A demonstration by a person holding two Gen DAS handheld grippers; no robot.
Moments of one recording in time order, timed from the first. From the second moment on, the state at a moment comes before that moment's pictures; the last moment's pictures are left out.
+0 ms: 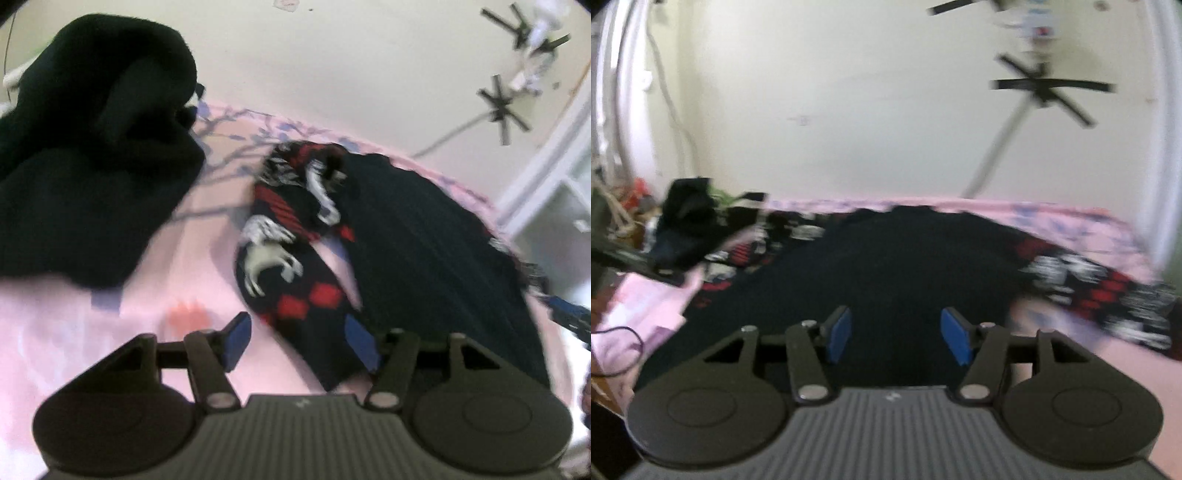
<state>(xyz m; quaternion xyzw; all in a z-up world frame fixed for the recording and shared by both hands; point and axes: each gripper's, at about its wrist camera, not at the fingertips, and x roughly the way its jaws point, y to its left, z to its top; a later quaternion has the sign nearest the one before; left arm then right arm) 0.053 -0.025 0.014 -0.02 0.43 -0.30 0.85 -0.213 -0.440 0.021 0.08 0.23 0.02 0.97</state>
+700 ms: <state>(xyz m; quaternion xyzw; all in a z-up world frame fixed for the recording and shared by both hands) 0.084 -0.133 0.197 0.07 0.17 -0.18 0.97 -0.156 -0.438 -0.039 0.25 0.21 0.09 0.94</state>
